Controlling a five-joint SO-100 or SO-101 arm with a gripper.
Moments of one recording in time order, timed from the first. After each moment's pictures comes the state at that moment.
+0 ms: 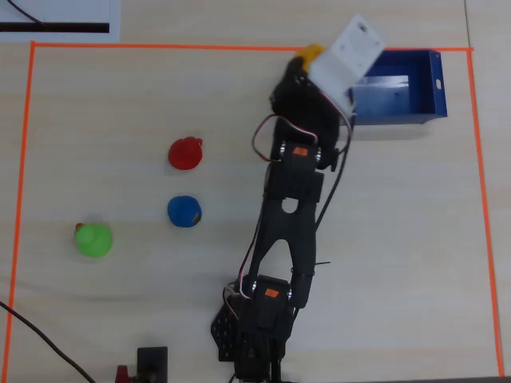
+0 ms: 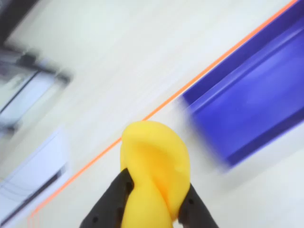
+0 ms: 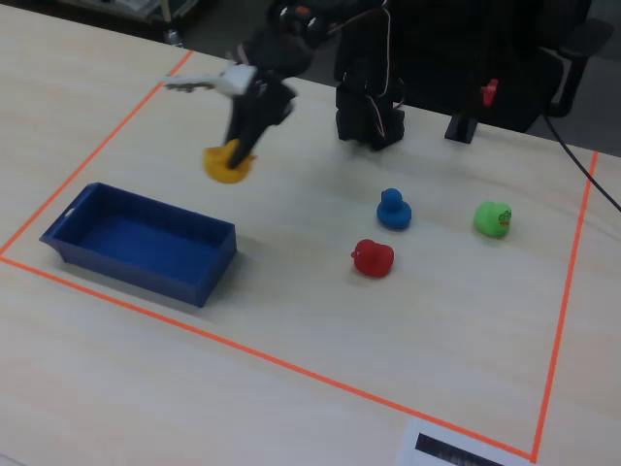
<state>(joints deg) 19.6 102.6 93.3 37.9 -56.2</state>
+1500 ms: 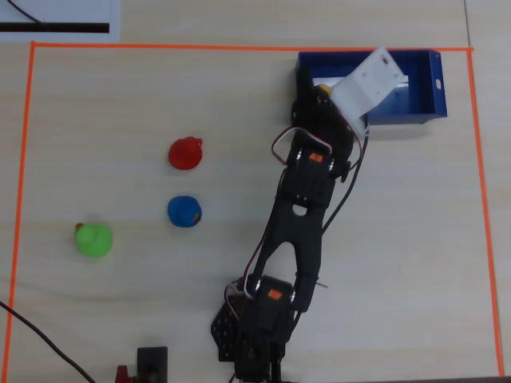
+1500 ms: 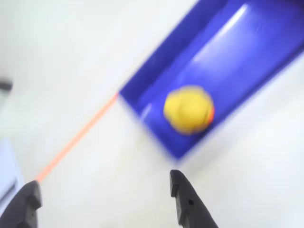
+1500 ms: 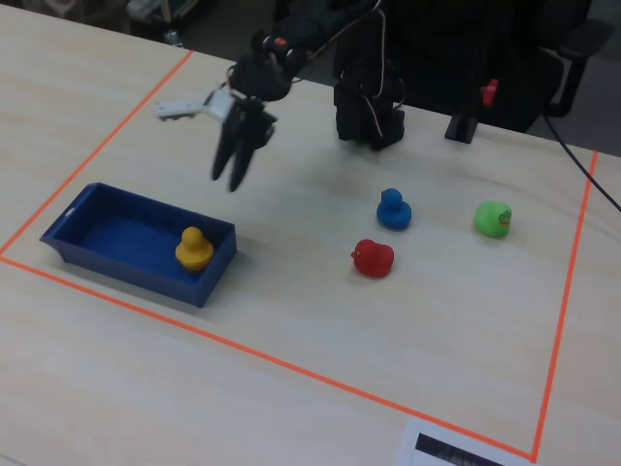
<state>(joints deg) 20.2 108.8 107.1 39.6 -55.5</state>
